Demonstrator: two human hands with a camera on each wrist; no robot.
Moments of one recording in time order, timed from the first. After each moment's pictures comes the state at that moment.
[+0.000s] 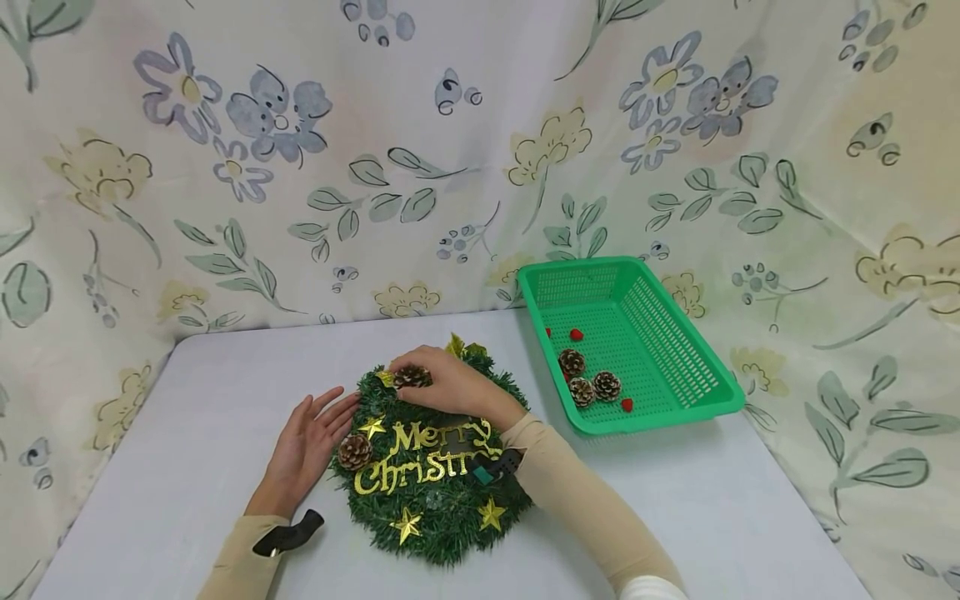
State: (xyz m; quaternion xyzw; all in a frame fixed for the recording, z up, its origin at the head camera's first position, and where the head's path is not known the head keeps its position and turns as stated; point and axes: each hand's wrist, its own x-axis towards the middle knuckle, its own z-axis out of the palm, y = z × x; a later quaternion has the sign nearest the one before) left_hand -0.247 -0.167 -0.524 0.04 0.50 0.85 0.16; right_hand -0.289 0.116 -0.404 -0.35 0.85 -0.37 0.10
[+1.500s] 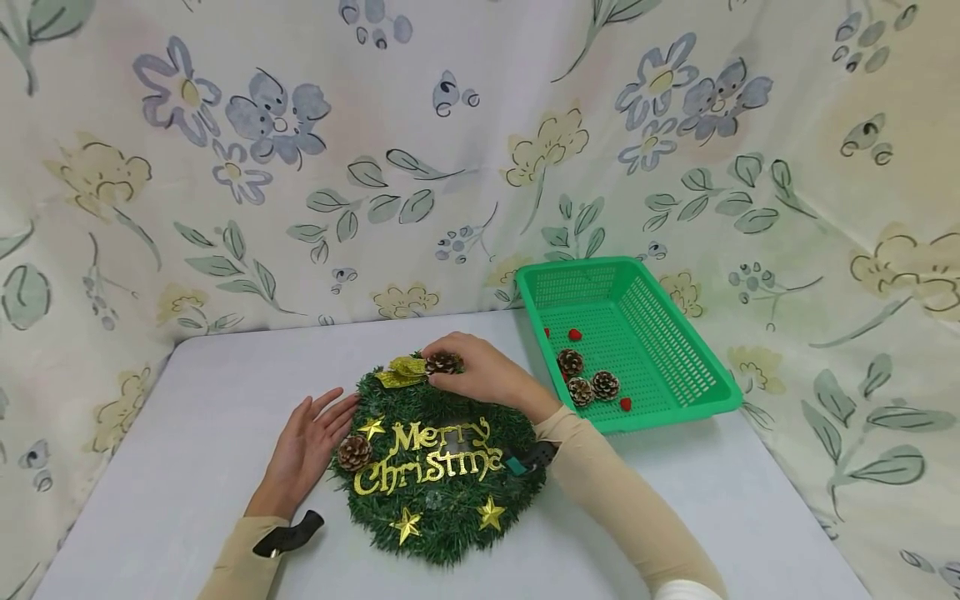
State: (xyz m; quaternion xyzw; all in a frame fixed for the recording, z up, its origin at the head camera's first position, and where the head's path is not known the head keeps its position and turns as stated) left_hand -0.246 -0.167 -0.525 0.05 0.49 0.85 0.16; right_hand -0.284 0.158 -0.382 -0.31 0.87 -0.37 0.09
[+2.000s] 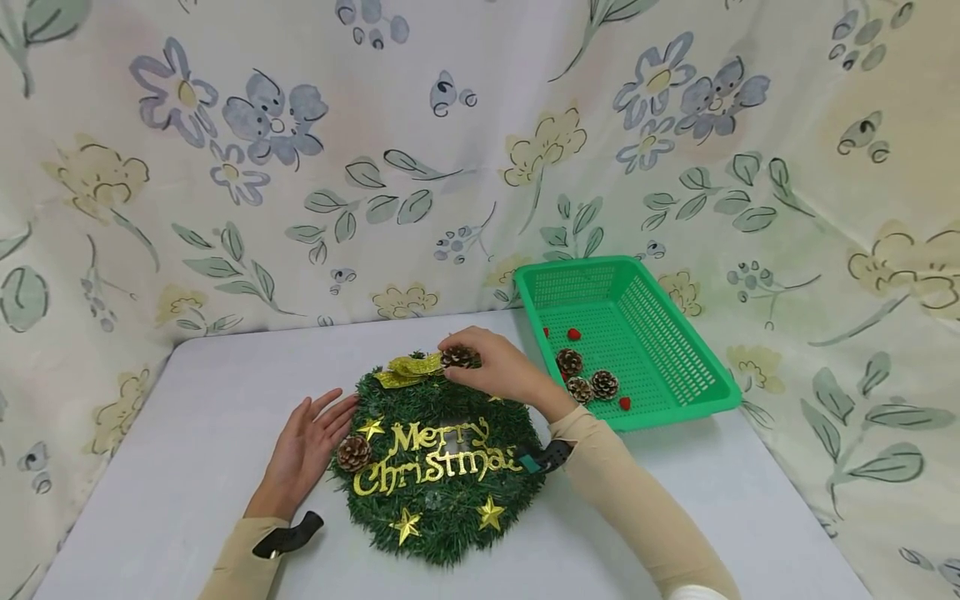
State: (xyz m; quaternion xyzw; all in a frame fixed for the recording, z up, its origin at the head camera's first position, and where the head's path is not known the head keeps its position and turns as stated) left_hand -0.247 -0.166 -0.524 0.05 0.50 0.85 0.16; right_hand -0.284 0.179 -0.381 -0.30 0.88 -0.37 0.06
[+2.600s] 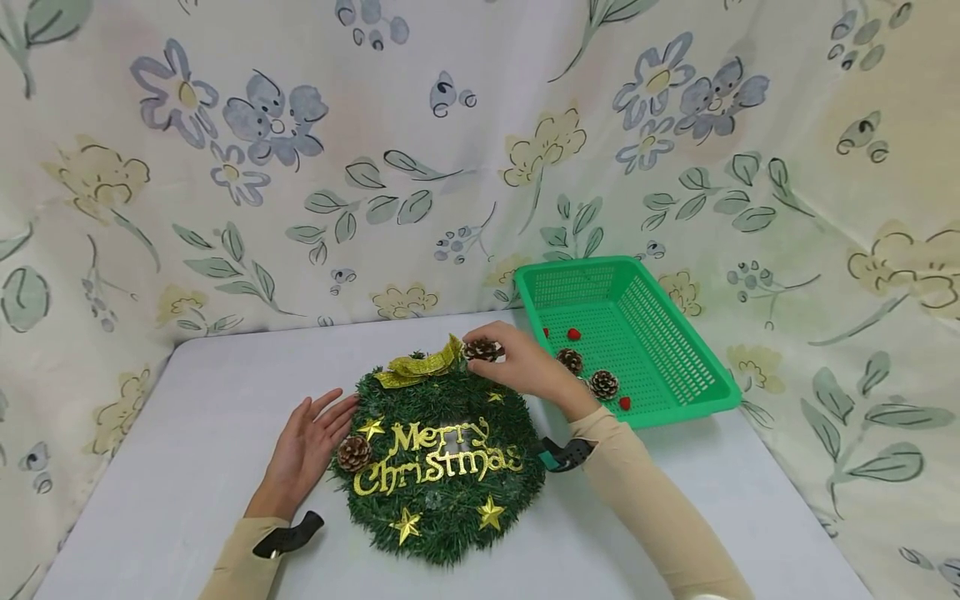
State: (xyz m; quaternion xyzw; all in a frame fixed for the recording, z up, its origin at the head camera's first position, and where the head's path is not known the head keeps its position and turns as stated) left_hand -0.246 -0.167 -0.524 0.06 0.50 0.85 0.16; right_hand -0.281 0.208 -0.377 -0.24 0.88 -0.40 0.07
